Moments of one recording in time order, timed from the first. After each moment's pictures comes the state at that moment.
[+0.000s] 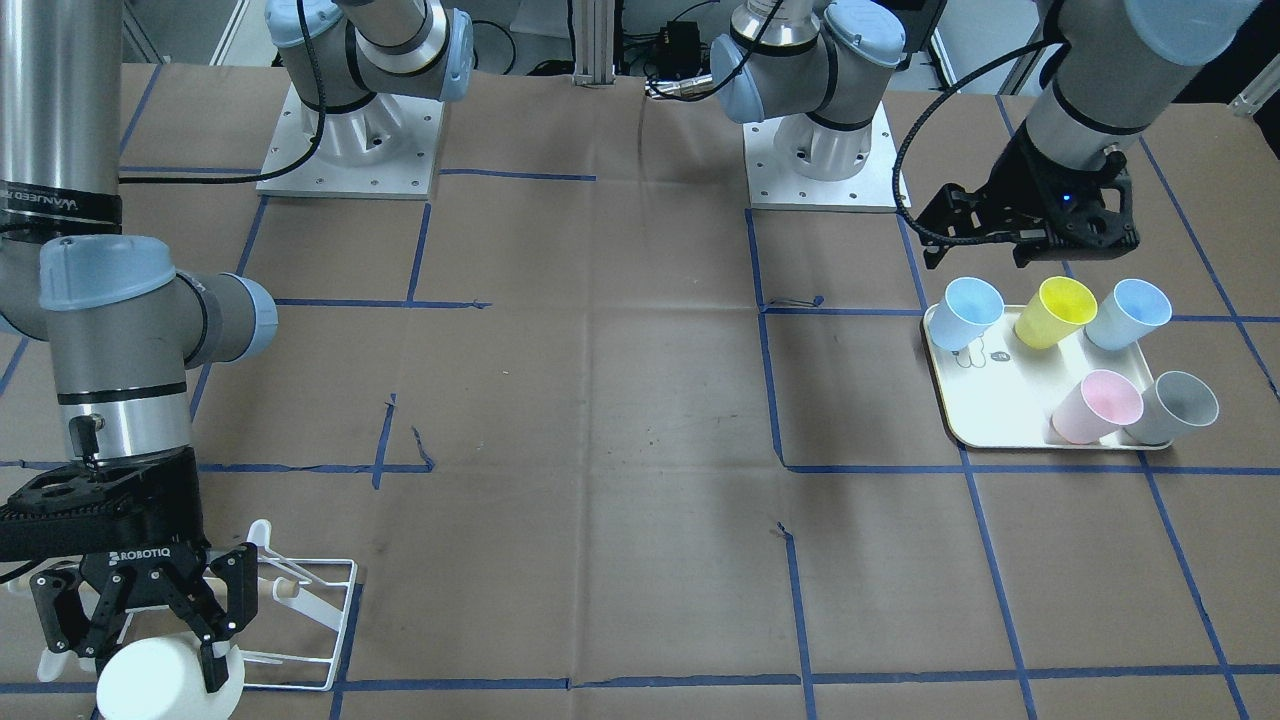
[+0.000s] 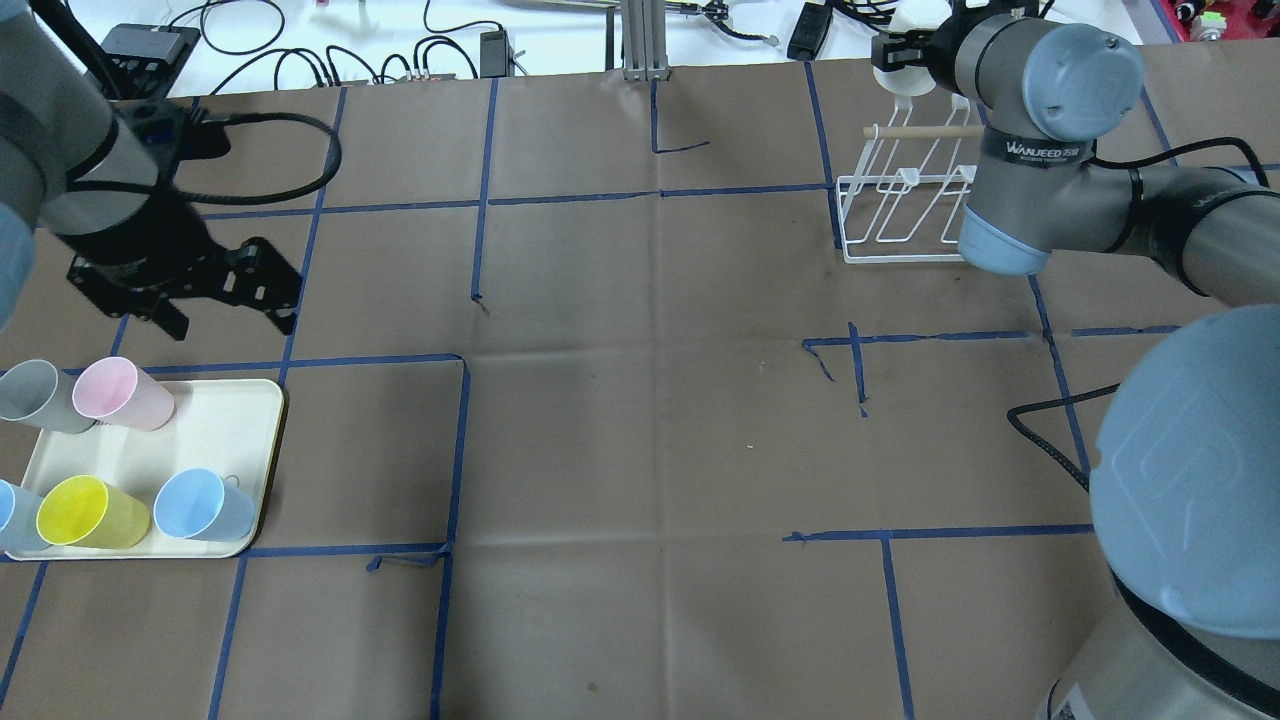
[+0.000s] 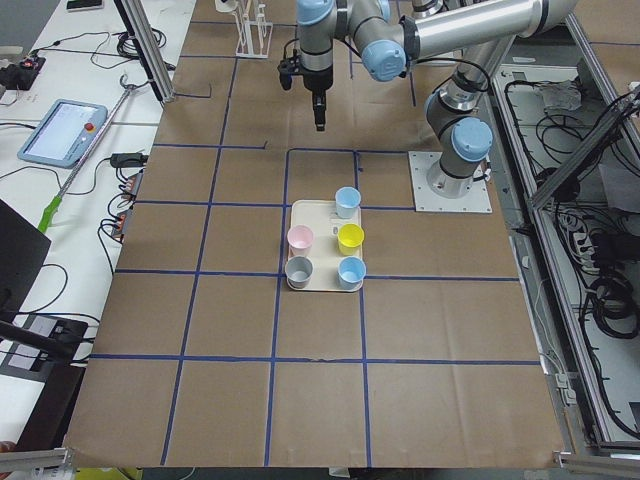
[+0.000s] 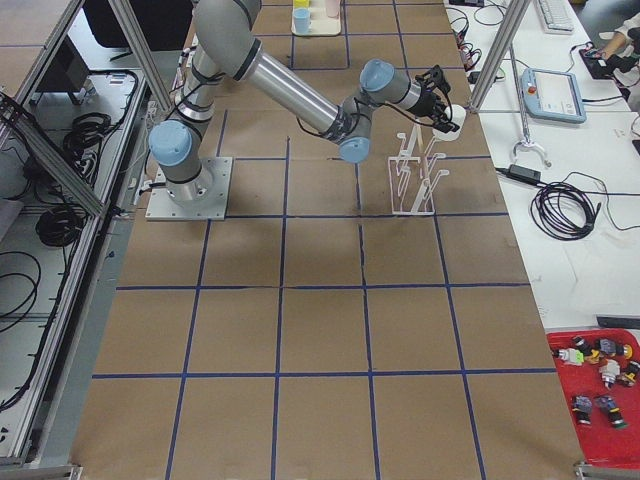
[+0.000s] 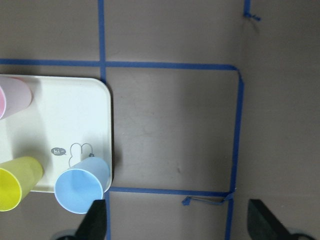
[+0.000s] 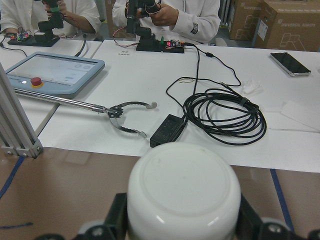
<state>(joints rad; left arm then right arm) -1.22 -1.44 -1.86 -1.49 1.63 0.34 1.43 -1.05 1.72 -3.21 -1.36 -0.16</state>
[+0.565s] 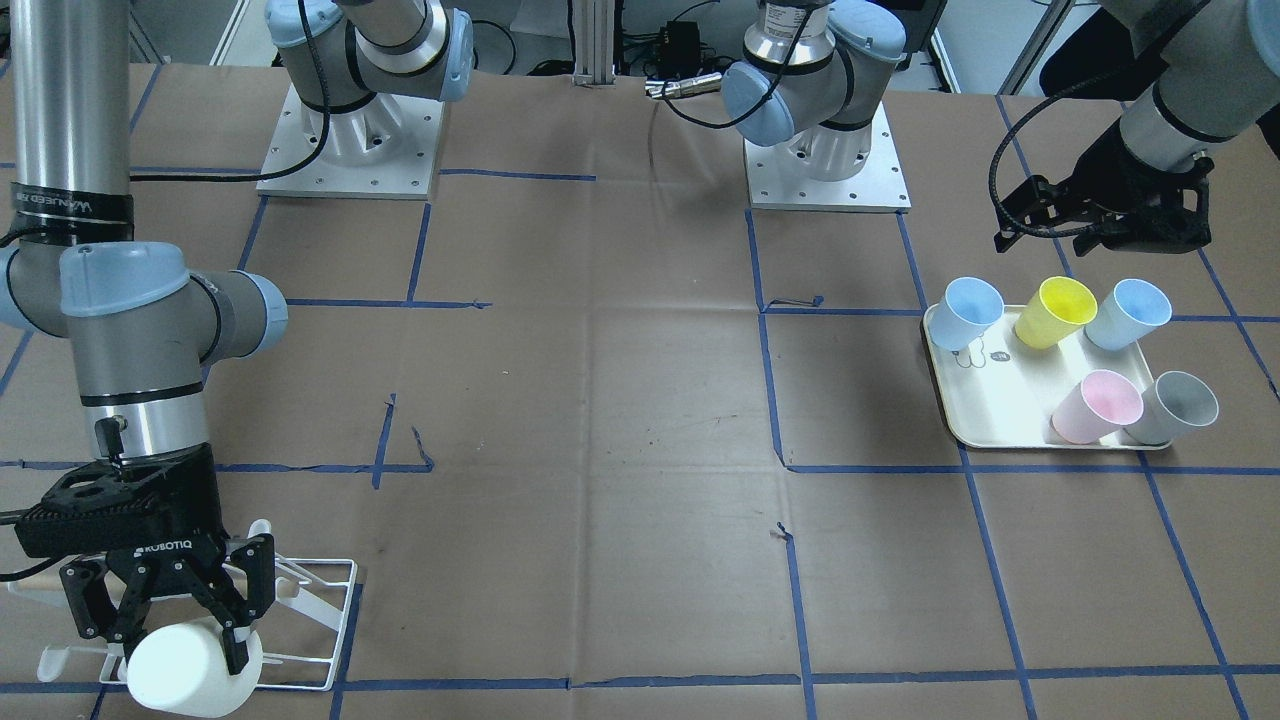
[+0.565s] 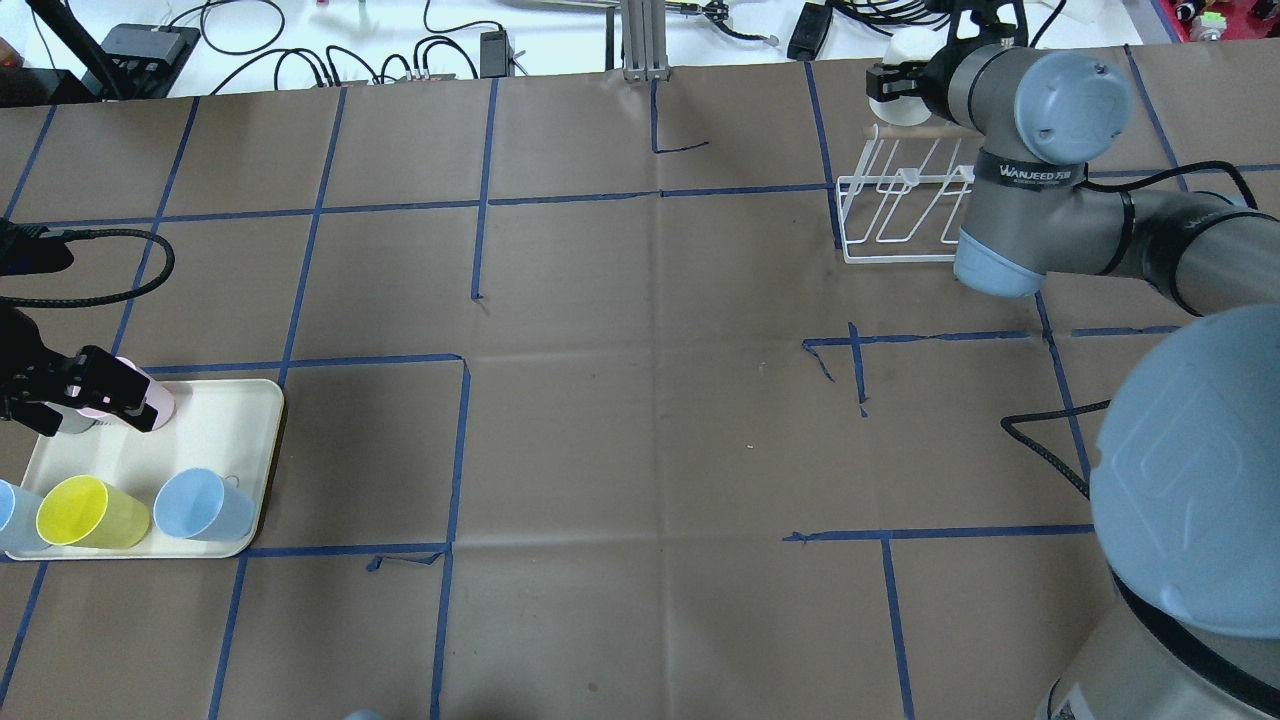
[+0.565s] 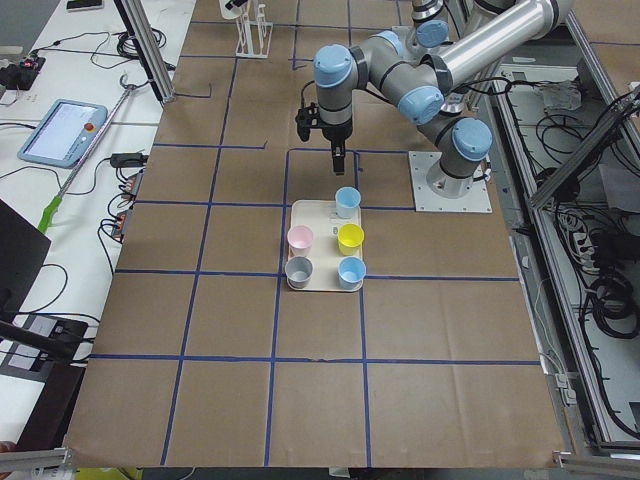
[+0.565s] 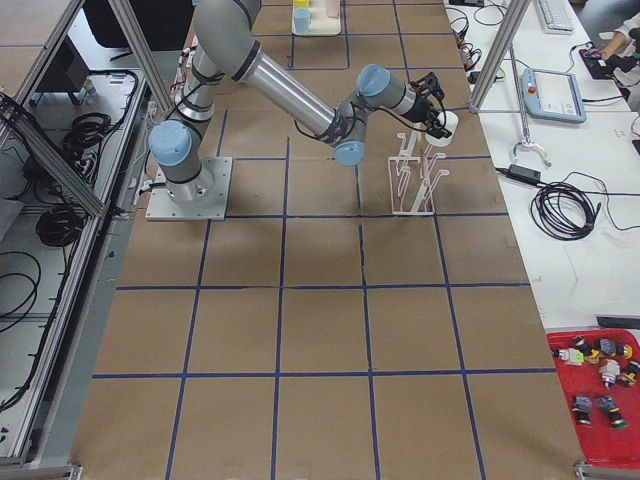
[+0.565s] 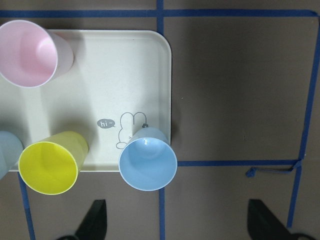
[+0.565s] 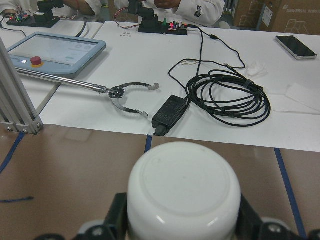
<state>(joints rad) -0.97 -1.42 -1.94 -1.48 1.61 0.60 1.43 -1.05 1.76 -3.21 -1.37 -0.17</state>
